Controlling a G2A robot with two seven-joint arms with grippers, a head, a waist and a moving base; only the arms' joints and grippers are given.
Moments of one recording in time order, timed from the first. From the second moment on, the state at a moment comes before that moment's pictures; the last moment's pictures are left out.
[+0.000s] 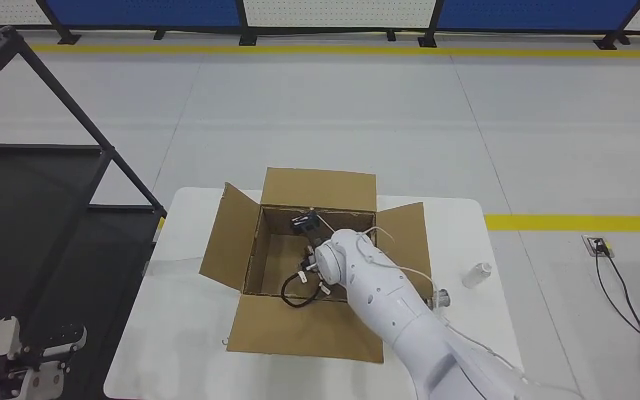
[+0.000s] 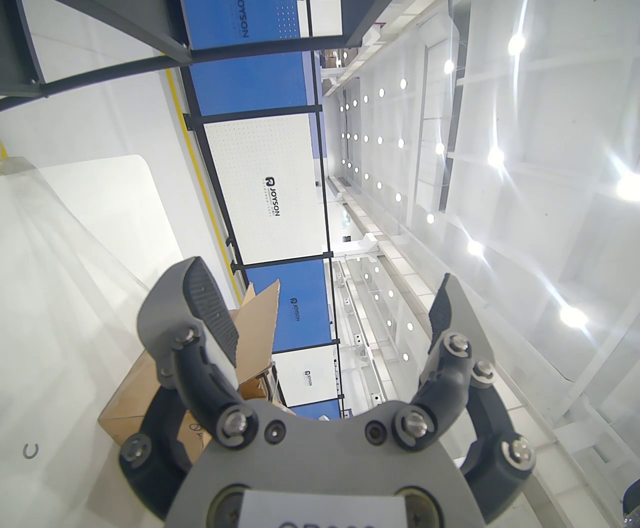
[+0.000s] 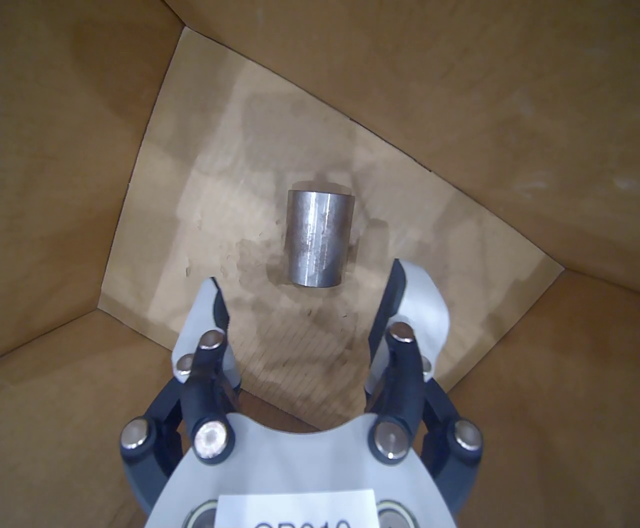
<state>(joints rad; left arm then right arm) 1.96 -1.31 -2.06 -2.14 -0.46 -0.28 -0.02 -0.20 -1.84 0.65 -0.30 -0.82 0.05 0.73</state>
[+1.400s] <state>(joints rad) 2.00 -1.32 -2.02 -2.12 -0.35 -0.39 -0.25 -0.24 -1.89 0.70 -0.24 -0.78 0.19 0.48</state>
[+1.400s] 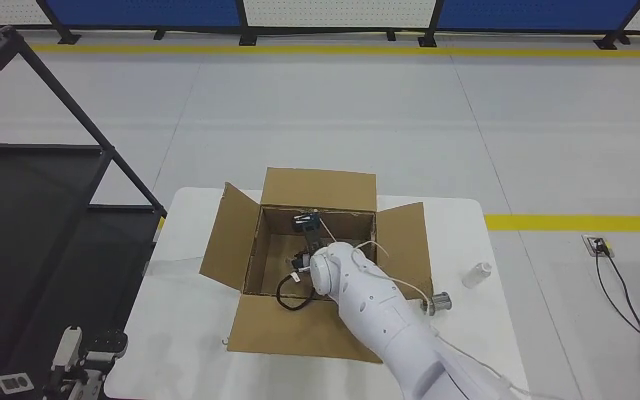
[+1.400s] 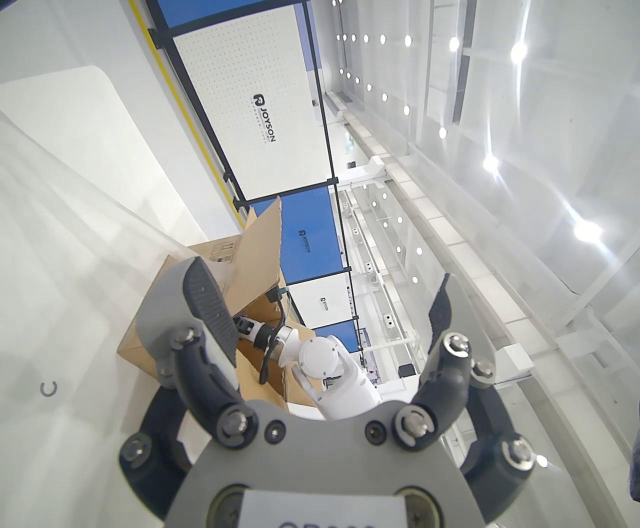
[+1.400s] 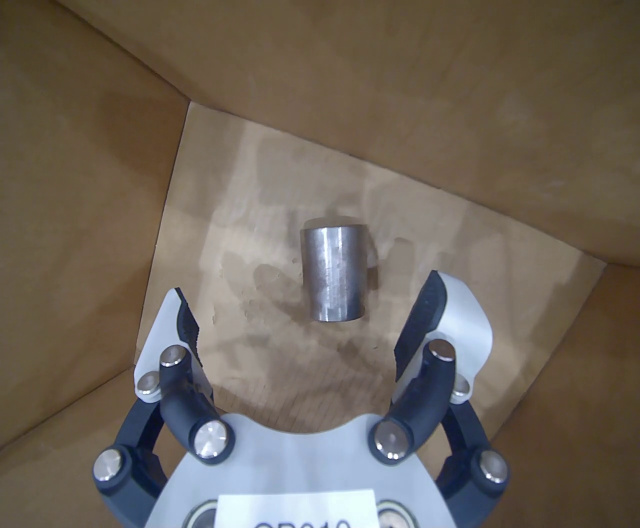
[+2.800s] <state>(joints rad) 1.97 -1.33 -2.03 -2.11 -0.33 -0.40 -0.25 -0.22 -1.89 0.71 -0.17 -0.88 0.01 0.53</state>
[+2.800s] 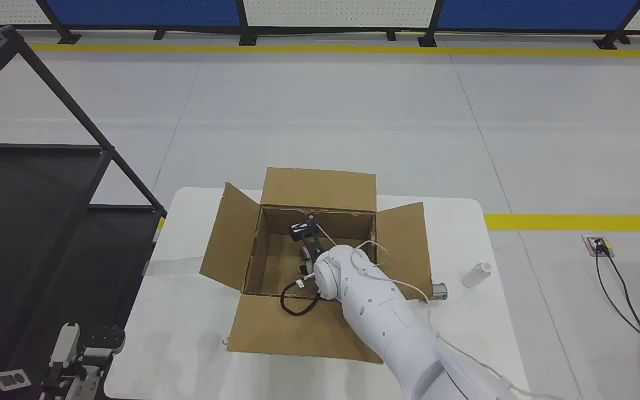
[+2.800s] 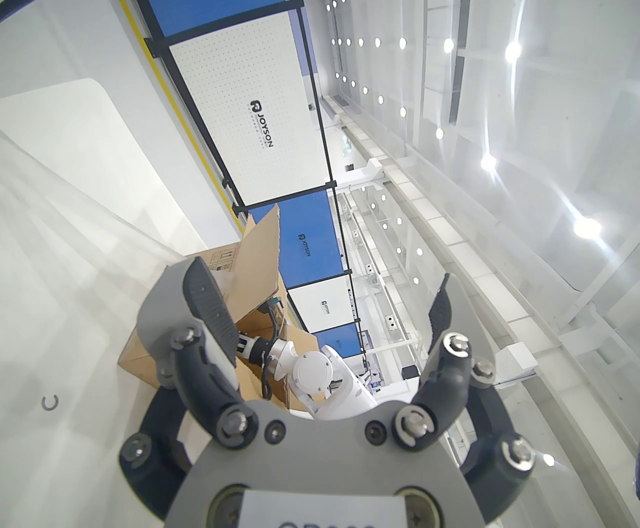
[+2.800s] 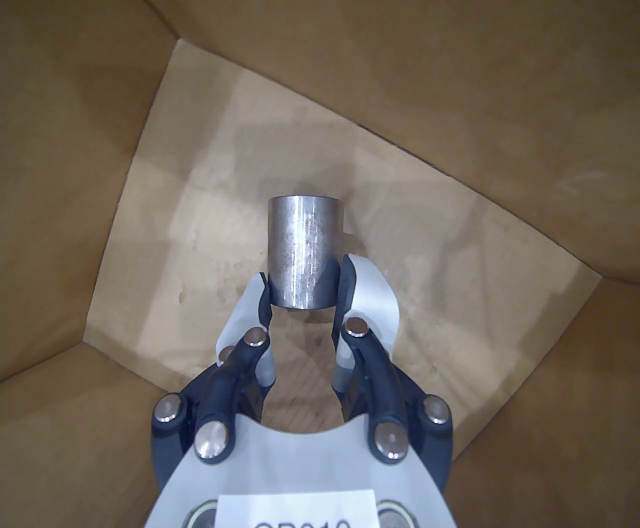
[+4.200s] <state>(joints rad) 1.96 -1.35 -2.01 -2.12 -0.31 -0.39 -0.24 -0.24 -1.83 0.73 -0.31 -1.01 0.04 0.80</state>
